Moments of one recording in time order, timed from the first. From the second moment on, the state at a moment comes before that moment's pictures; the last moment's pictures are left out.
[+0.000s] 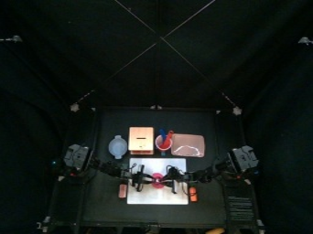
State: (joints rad) left arm -0.22 0.32 0.86 -0.10 -0.90 0.23; right arm 0.27 0.17 0.90 0.29 -0.64 0.17
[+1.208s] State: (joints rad) left arm -0.19 0.32 0.83 -0.13 -0.75 0.18; right arm 0.20 0.19 0.92 0.24 -0.57 0.17
